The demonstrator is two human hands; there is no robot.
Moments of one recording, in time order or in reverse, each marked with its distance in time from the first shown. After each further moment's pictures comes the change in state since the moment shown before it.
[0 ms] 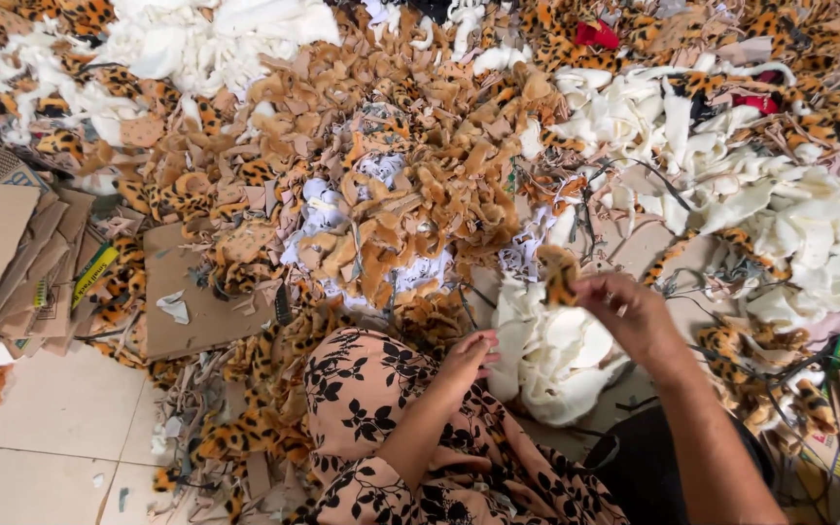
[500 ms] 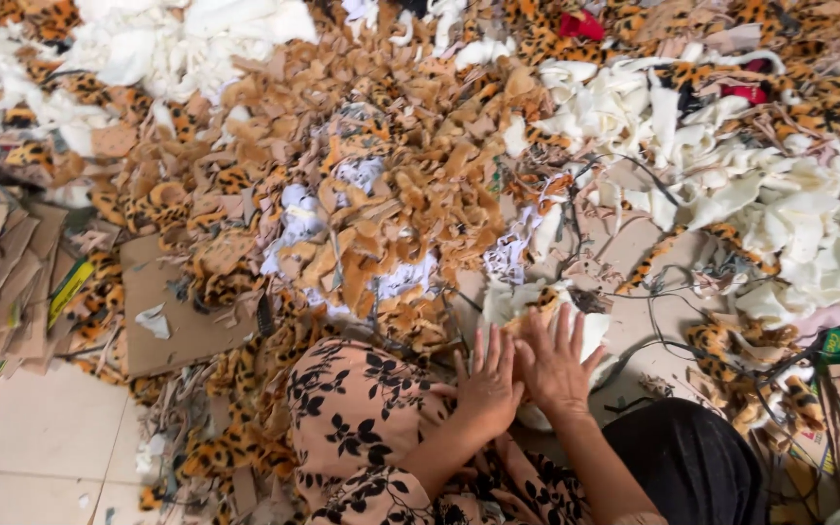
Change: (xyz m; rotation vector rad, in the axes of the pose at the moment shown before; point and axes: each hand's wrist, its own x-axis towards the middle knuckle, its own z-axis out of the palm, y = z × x) left_hand -0.041 0.066 0.082 1.318 -0.153 -0.024; right_hand -0.040 0.069 0.112 -0.785 -0.205 0.490
